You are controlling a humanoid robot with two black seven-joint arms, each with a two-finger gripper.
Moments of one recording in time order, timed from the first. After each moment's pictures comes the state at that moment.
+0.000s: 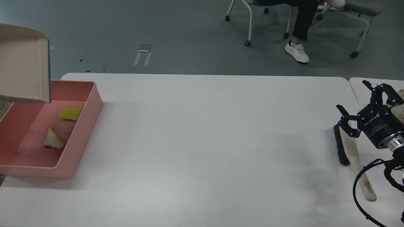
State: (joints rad) left arm 0.05 1.17 -1.68 -0.96 0.82 -0.49 -0.40; right arm 0.14 -0.30 1.67 1.18 -0.59 0.42 -0.18
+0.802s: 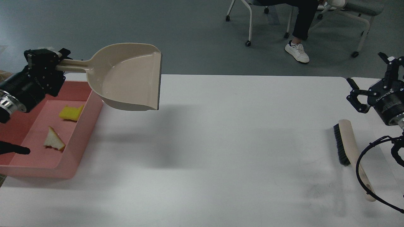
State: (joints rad) left arm -0.12 0.68 -1.49 -1.34 0.81 -0.35 -0.03; right arm 0.31 -0.30 1.70 1.15 -0.59 0.41 -0.18
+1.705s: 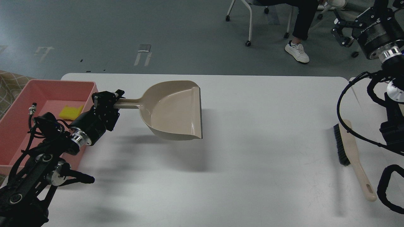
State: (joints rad) left arm -0.06 0.35 -1.36 -1.33 1.03 -0.22 -0.06; right arm 0.80 -0.24 1.54 0.79 -0.61 0.42 -0.02
